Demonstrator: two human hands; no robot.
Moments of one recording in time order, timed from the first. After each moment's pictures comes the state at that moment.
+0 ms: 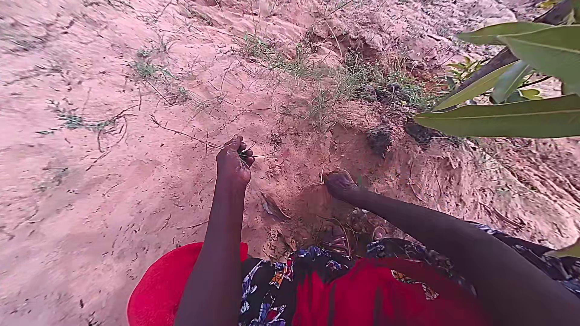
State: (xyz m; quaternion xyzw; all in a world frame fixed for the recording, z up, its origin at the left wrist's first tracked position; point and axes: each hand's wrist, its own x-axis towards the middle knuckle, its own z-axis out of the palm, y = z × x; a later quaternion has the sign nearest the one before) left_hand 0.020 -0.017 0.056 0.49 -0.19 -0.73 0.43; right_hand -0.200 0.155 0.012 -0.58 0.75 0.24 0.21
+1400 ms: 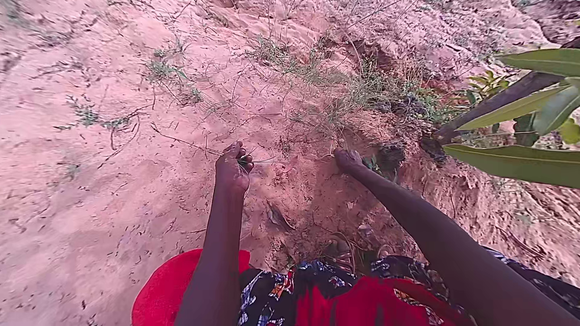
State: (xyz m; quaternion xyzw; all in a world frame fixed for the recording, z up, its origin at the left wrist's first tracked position) left_hand 0.031 -0.036 0.045 0.50 -0.16 -0.72 0.45; right_hand -0.287 0.070 -0.017 -0.47 0.84 0.20 0.15
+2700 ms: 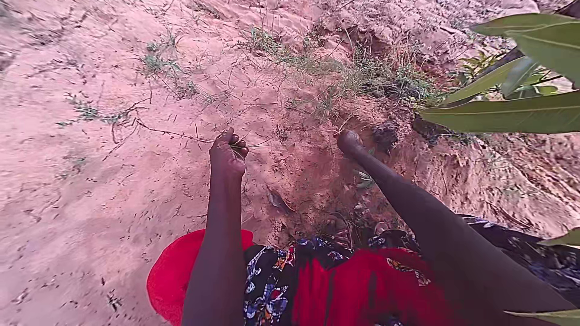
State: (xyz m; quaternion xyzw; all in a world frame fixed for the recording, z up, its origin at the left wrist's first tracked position) left_hand 0.042 -0.029 0.053 0.47 -0.16 -0.72 0.47; right_hand -0.255 0.083 0.041 -0.36 0.92 0.03 0.19
